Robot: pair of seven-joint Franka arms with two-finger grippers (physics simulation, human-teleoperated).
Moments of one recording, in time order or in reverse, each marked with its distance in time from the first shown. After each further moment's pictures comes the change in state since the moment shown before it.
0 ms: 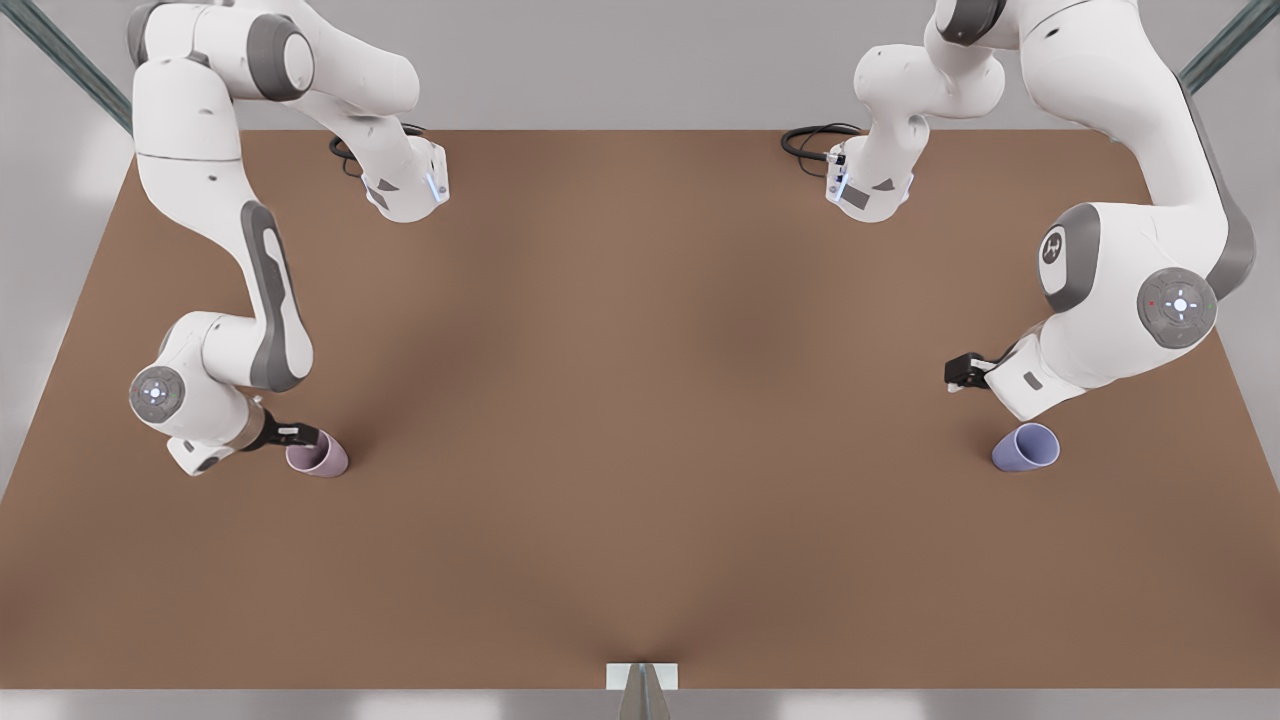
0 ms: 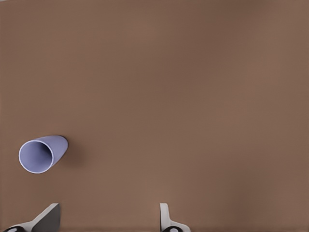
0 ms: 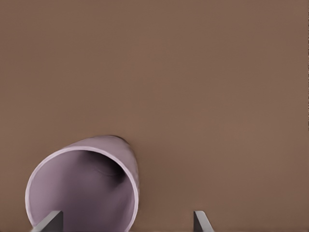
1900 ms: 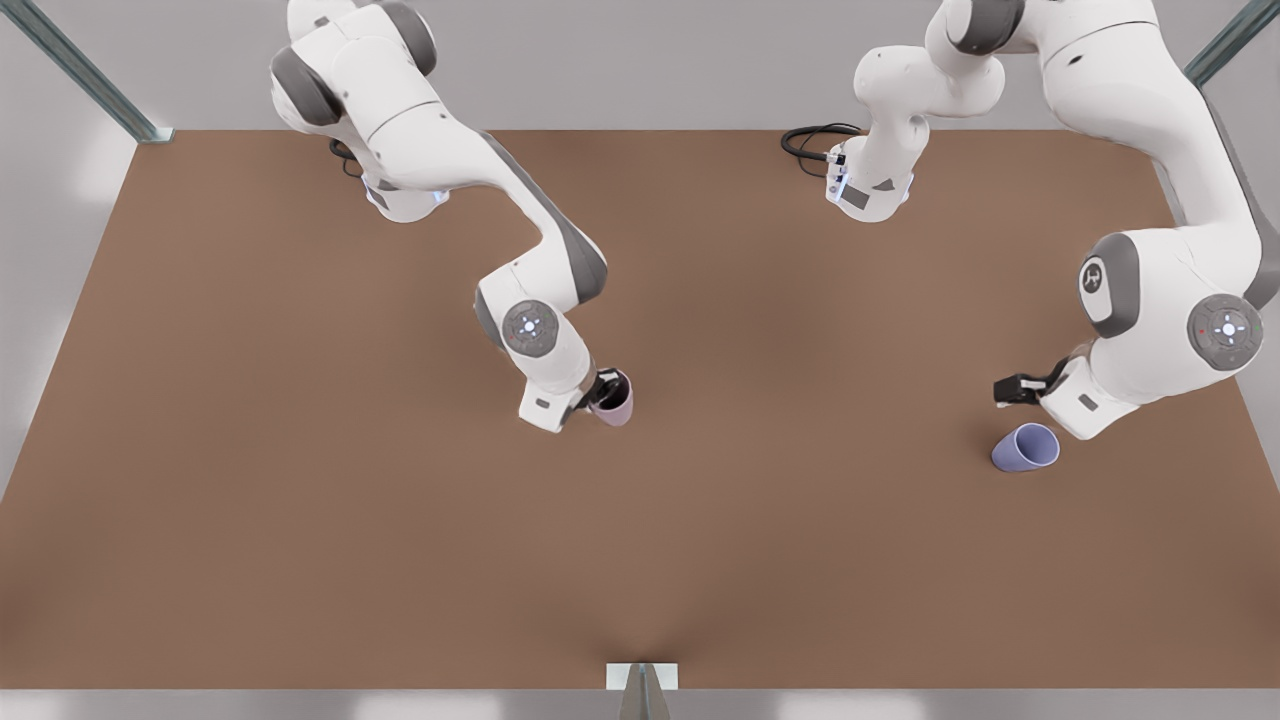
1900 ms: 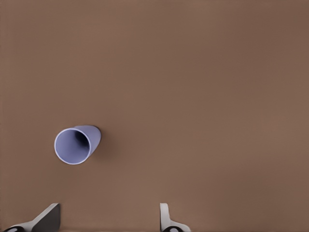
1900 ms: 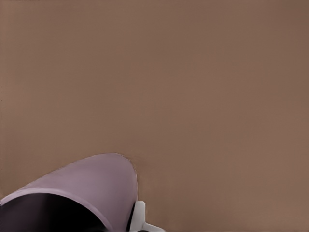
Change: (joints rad) left arm 0.057 0.019 0.085 -0.084 0.031 0.098 0.006; right arm 0.717 0.155 0.084 0.409 0.188 -0.128 0.350
